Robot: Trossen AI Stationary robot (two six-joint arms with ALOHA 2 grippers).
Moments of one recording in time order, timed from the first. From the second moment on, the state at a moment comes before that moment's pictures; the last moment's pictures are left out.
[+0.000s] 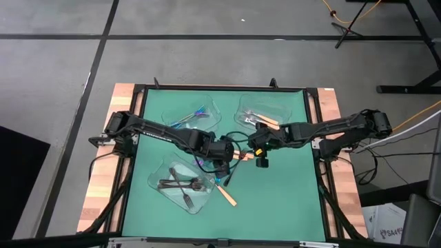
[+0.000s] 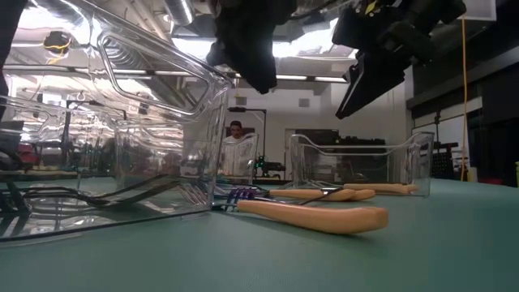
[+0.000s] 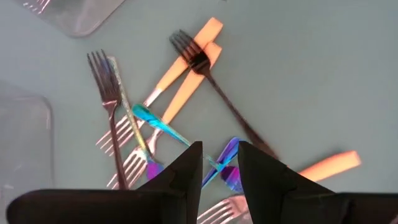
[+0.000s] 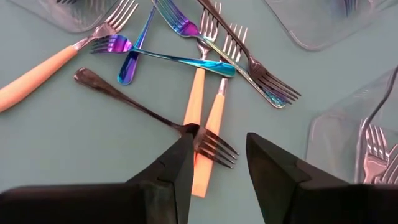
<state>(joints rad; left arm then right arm) -0.16 1.88 1.62 -0.85 -0.21 -0.57 0.08 1.36 0.90 -0.44 0.09 0.02</state>
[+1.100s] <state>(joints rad) -0.07 1.97 1.58 -0.82 0.09 0.93 0.08 1.36 0.90 -0.48 0.08 0.01</state>
